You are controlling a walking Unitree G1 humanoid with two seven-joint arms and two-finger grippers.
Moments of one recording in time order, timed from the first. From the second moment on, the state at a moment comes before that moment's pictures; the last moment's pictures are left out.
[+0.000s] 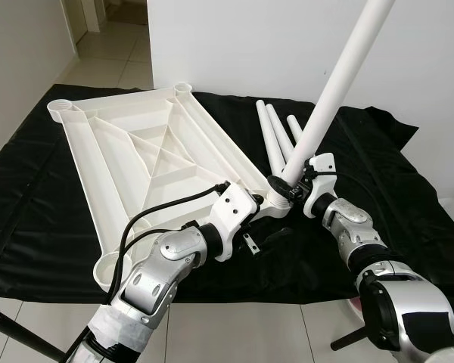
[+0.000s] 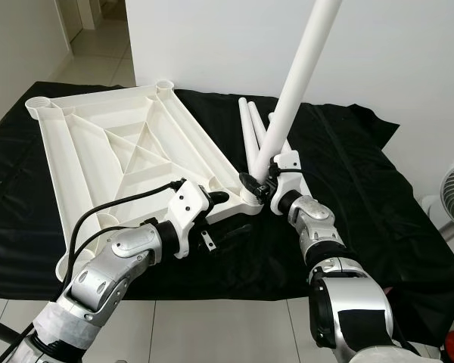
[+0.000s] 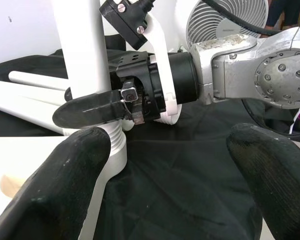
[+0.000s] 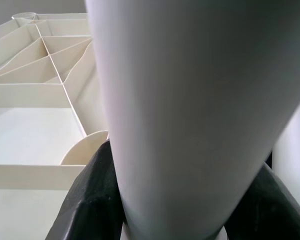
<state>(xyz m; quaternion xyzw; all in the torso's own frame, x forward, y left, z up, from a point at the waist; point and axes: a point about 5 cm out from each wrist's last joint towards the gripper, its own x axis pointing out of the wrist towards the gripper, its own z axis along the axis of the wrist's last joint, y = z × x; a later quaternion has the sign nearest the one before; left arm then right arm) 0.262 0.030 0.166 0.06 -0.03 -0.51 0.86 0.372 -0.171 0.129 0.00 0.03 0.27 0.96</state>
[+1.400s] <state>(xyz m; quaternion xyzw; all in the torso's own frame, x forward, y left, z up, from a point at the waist) 0.273 0.033 0.175 0.05 -0.05 -0.50 0.86 0.363 -0.111 0.124 0.04 -0.04 -0.03 1.00</state>
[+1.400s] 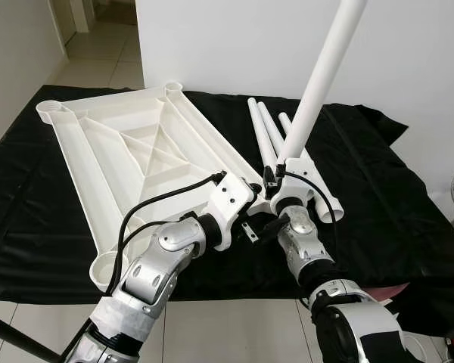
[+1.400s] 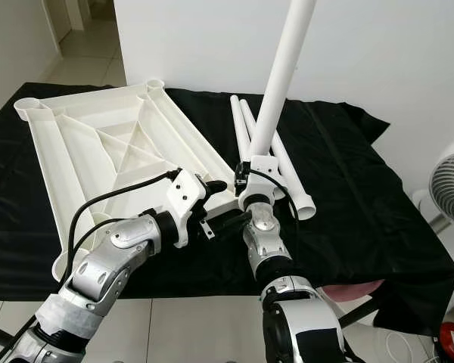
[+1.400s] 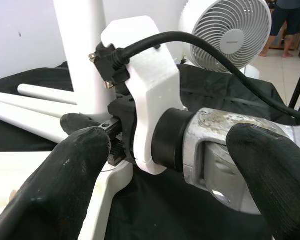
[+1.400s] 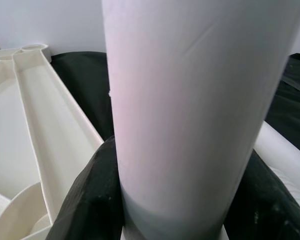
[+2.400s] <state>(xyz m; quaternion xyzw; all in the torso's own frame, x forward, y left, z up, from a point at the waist) 0.273 0.033 0.175 0.05 -0.05 -0.50 0.86 0.347 -0.116 0.123 0.10 -0.04 -0.05 0.99</state>
